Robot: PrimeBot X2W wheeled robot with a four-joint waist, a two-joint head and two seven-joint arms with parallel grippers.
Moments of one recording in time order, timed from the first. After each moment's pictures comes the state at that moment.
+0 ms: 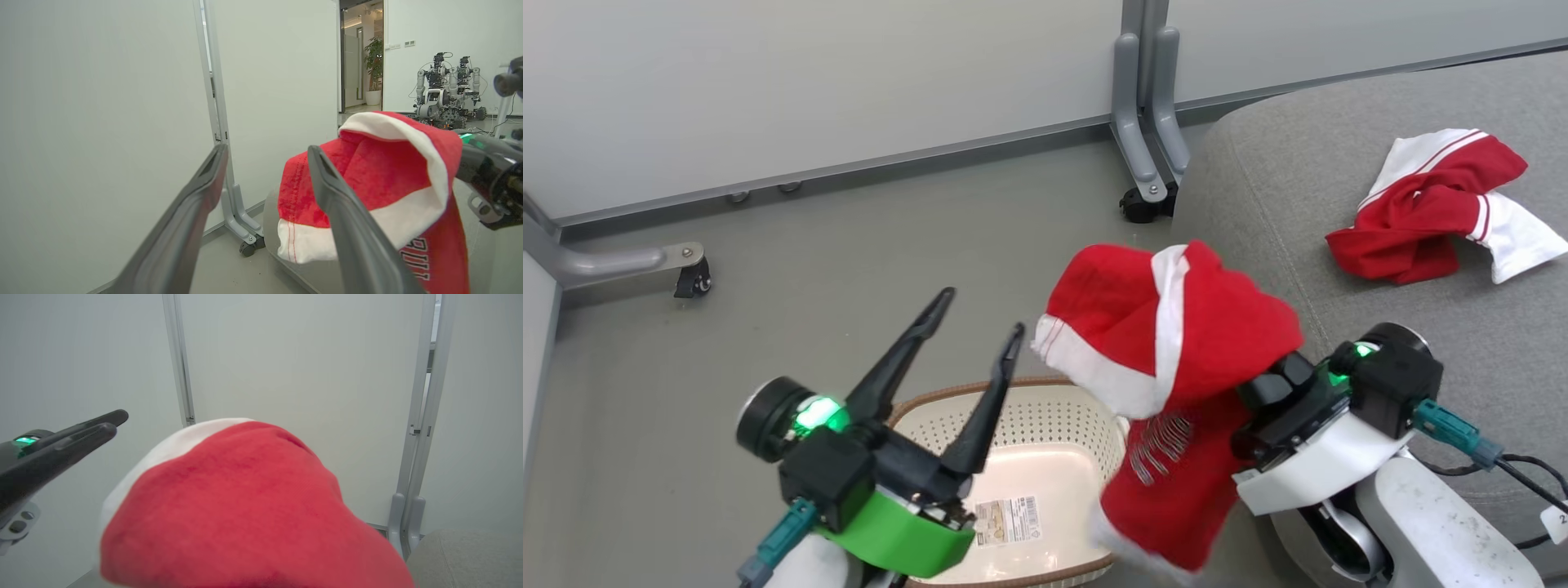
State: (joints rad) left arm -0.17 0.23 -0.48 -0.11 -0.27 -0.13 -0.26; right arm -0.26 -0.33 0.50 -0.03 0.42 0.13 -0.26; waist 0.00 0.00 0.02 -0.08
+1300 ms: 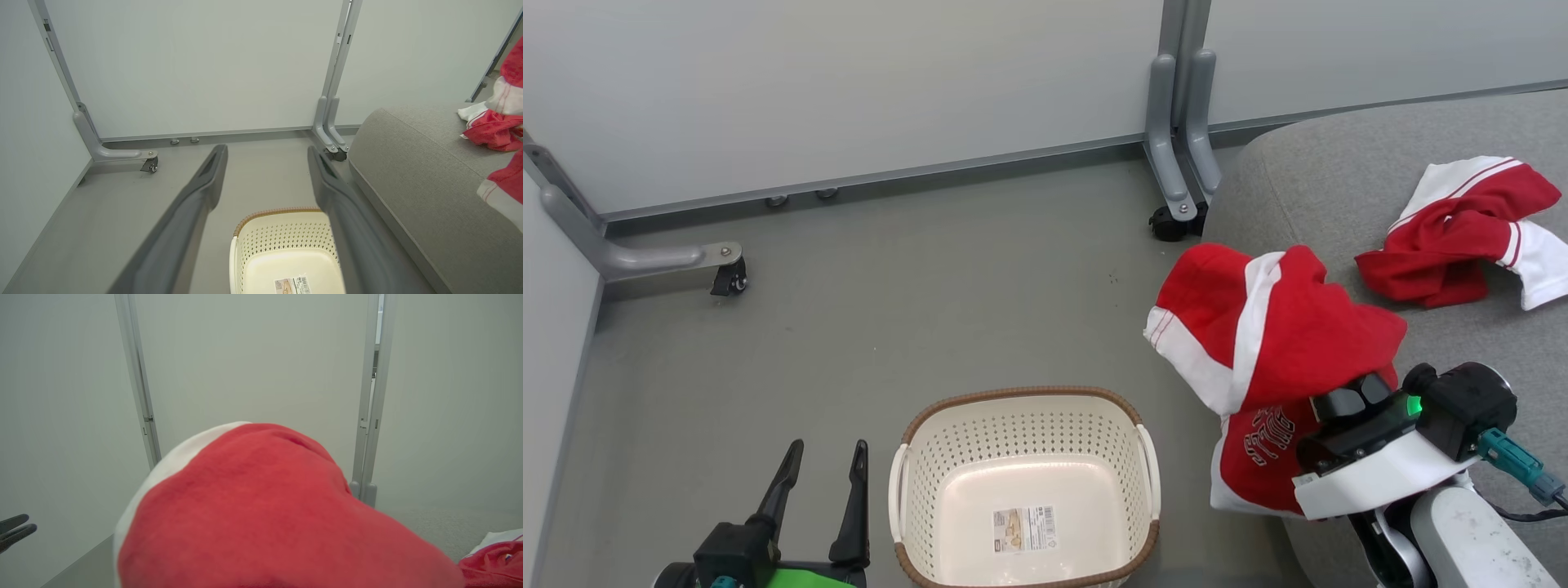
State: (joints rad) left arm 0.08 0.09 -0.10 0.18 -0.22 -0.13 -0.26; right arm -0.11 -0.28 0.27 -0.03 0.32 0.13 -0.26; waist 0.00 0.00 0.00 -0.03
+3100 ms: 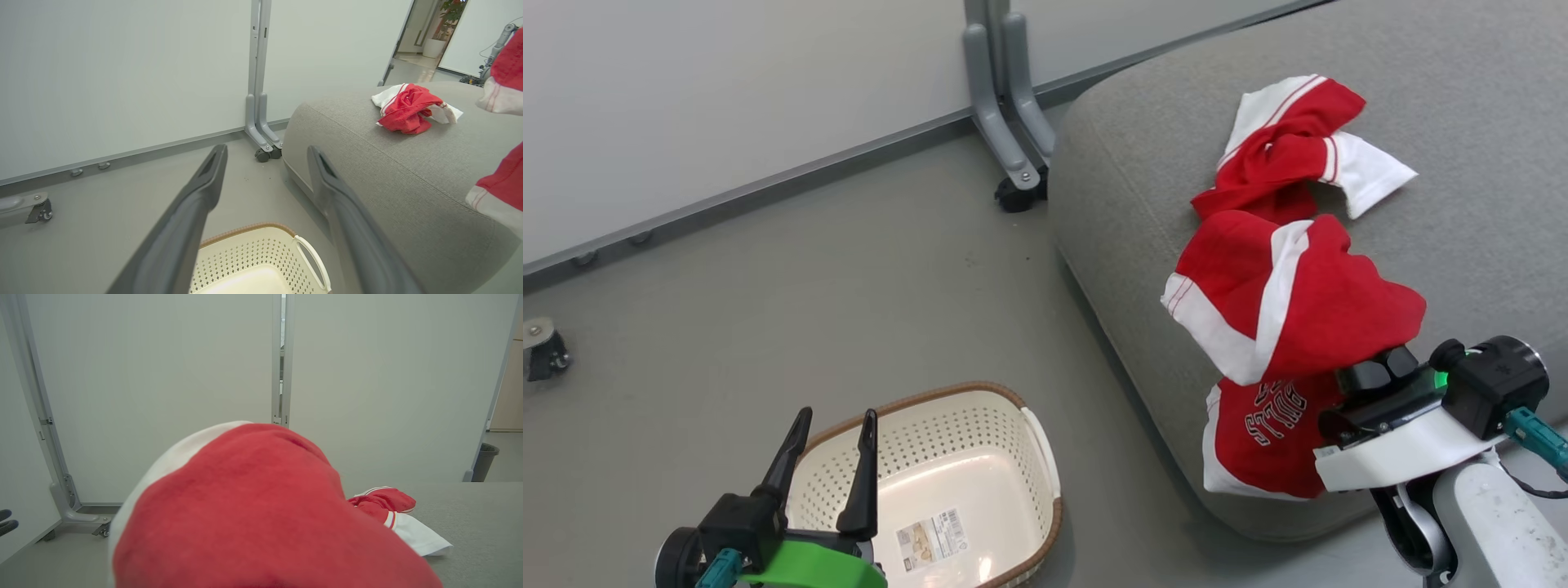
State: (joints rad) left arm 0.03 0.09 -0.13 0.18 -0.23 -0.13 -0.26; right arm -0.14 -0.30 0.24 -0.04 0.31 0.13 -0.26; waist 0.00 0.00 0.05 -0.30
